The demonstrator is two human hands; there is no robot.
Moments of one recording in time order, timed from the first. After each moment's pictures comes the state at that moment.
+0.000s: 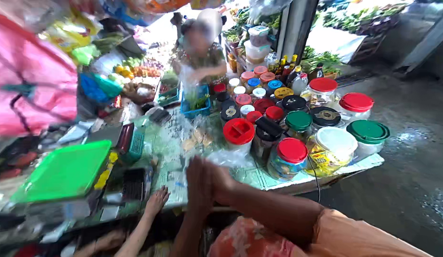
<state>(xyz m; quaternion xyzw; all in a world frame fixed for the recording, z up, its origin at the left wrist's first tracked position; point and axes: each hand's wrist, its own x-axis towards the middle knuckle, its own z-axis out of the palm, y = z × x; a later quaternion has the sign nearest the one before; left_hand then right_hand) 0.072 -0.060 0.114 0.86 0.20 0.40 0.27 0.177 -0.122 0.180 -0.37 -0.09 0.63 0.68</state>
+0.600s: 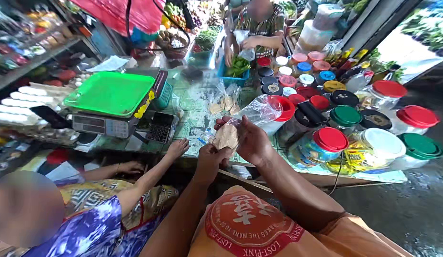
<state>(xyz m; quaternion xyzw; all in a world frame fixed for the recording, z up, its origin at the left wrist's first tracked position) -0.043 -0.064 0.131 0.49 0.24 0.39 0.74 0.108 -0.110 0.189 -0.29 -0.17 0.62 0.71</state>
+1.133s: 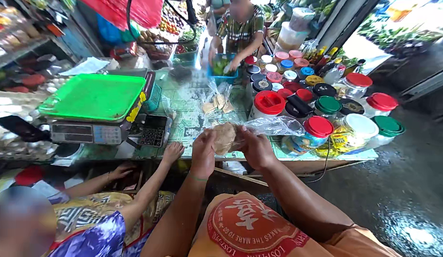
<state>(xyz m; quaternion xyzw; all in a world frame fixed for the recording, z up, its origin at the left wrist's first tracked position) -0.062 -0.036 0.140 0.41 0.23 0.44 0.77 0.060 -0.136 0.182 -0.50 -0.25 0.42 0.71</state>
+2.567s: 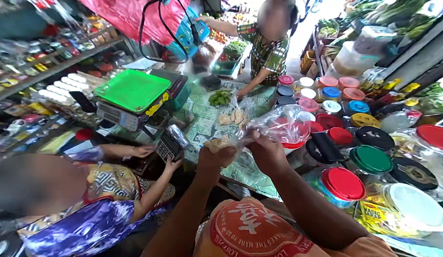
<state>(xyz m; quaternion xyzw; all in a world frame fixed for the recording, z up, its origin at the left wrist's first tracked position) 0.031 -0.075 0.167 0.46 0.26 0.52 0.67 0.198 -0.110 0.188 -0.34 -0.40 0.48 0.70</state>
